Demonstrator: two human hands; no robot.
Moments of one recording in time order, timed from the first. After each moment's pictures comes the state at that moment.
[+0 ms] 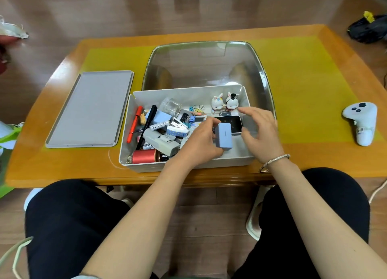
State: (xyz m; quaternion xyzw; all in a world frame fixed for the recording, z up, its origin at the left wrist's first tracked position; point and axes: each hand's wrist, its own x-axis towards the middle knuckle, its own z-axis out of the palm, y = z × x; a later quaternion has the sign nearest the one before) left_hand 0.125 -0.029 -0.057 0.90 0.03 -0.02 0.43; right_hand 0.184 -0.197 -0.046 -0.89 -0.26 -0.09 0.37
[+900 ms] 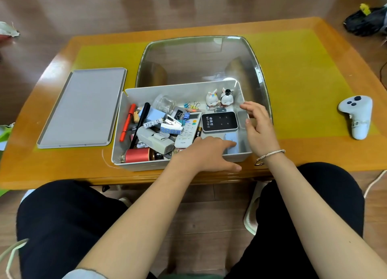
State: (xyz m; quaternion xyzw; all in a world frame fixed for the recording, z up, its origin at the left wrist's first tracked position) left_hand 0.123 -0.055 -0.047 0.96 -0.09 -0.21 0.18; right_hand 0.192 -0.201 -0.057 -0.86 -0.21 -0.04 0.46
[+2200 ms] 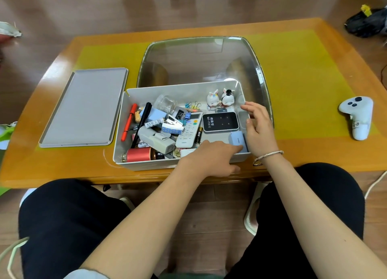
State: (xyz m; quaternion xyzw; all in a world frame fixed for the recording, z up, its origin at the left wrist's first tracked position) left_hand 0.120 -0.070 -0.051 0.97 -0.13 -0.18 0.13; right_hand 0.193 -0.198 -0.065 -0.86 -0.19 -0.06 0.47
